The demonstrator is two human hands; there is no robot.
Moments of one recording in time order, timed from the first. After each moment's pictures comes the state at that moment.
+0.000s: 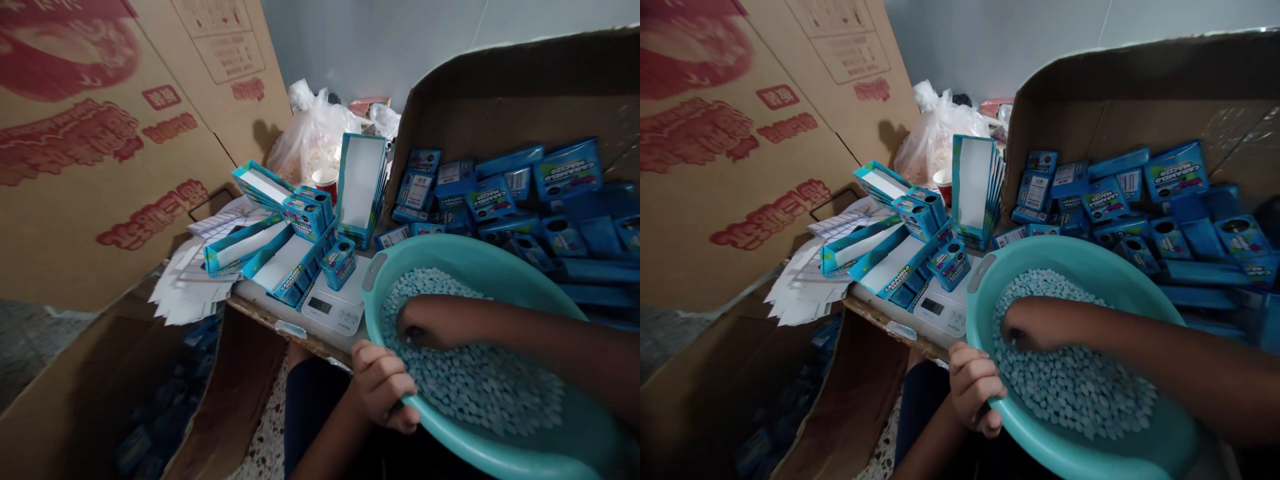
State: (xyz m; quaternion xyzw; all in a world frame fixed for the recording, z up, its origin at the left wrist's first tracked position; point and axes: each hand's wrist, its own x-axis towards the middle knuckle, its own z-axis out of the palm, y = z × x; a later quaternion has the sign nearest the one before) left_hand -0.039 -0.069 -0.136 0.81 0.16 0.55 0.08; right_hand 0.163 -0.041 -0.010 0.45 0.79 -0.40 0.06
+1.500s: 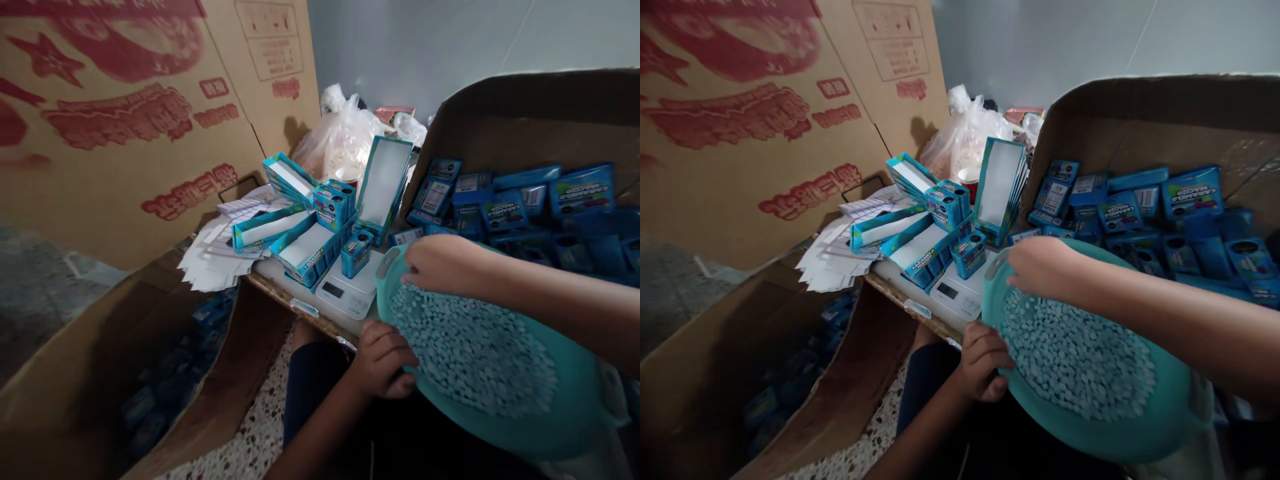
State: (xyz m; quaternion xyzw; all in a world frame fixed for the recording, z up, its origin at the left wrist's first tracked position) left_hand -0.041 -0.063 -0.112 0.78 0.09 0.60 0.11; right_hand 0.138 -0.009 0.067 0.60 0.78 -0.10 0.13
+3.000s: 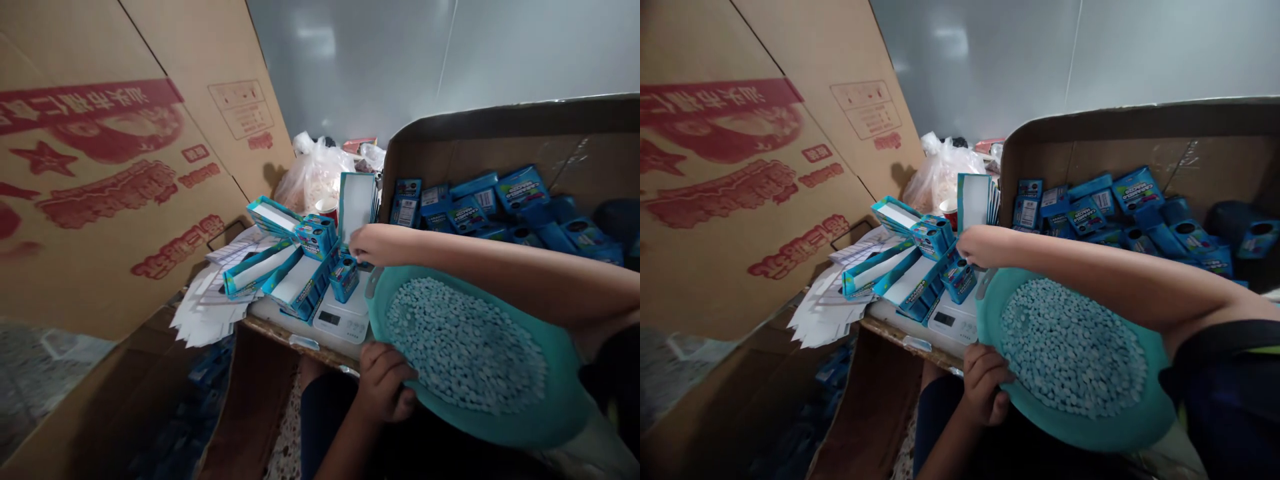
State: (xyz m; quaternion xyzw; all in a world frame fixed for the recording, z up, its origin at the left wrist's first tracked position) left_hand -0.050 -0.057 -0.110 0.80 0.07 0.58 0.10; right_hand 0.127 0.056 0.093 0.50 0.87 -0.06 0.01
